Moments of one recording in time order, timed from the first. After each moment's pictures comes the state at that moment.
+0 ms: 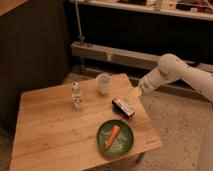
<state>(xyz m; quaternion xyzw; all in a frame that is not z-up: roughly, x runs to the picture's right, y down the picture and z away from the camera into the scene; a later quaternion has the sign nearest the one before) 0.152 0.024 0.772 -0.34 -0.13 0.44 0.82</state>
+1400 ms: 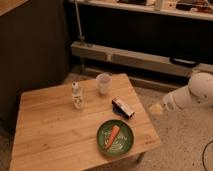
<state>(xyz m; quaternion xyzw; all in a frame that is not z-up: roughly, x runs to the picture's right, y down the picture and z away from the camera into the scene) 0.223 0.111 0.664 -0.30 -0.11 0.48 0.82</state>
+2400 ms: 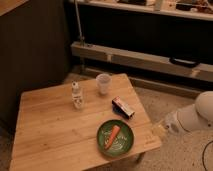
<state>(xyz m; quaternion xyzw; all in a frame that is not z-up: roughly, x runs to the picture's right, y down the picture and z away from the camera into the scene) 0.205 0.168 0.605 -0.32 -0.10 0.47 0.82</state>
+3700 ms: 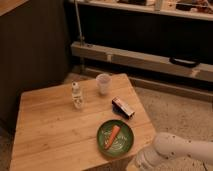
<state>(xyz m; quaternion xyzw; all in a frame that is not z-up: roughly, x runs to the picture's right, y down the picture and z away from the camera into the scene) 0.116 0.382 0.690 -0.44 -0.11 0.36 0.82</state>
